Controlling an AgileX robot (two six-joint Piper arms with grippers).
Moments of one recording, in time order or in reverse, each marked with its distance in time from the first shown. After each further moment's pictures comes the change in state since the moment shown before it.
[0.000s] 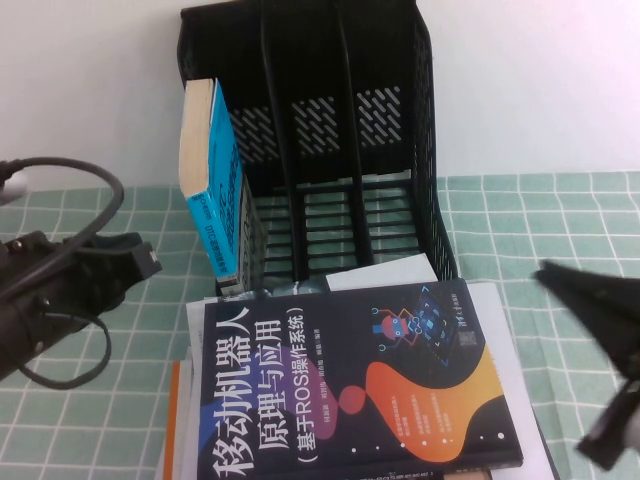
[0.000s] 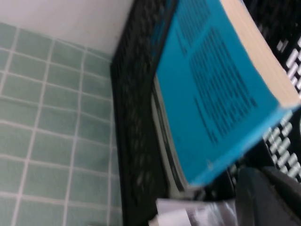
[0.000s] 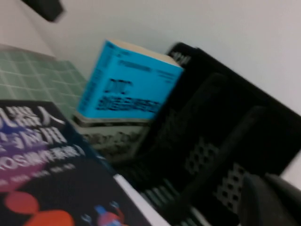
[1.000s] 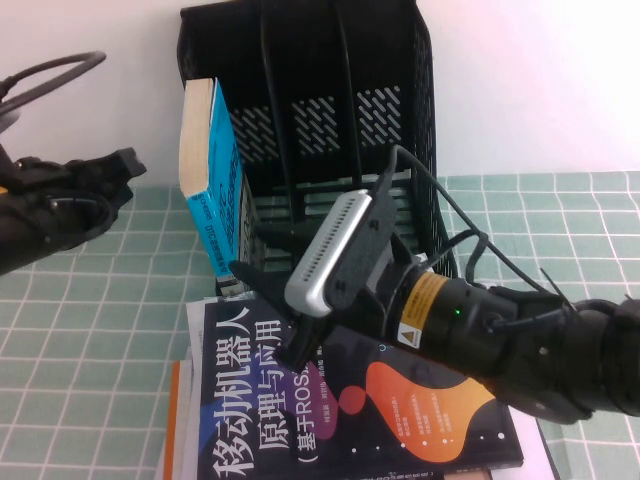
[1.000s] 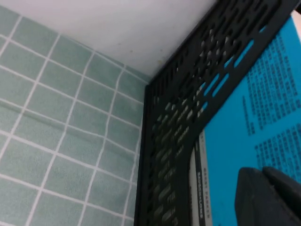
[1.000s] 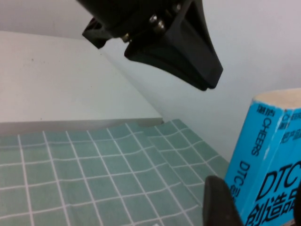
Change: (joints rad) right arm 0.137 0.911 -0.530 -0.188 -0.414 0.448; left arm 0.145 0.273 -0.246 -0.031 0.080 -0.073
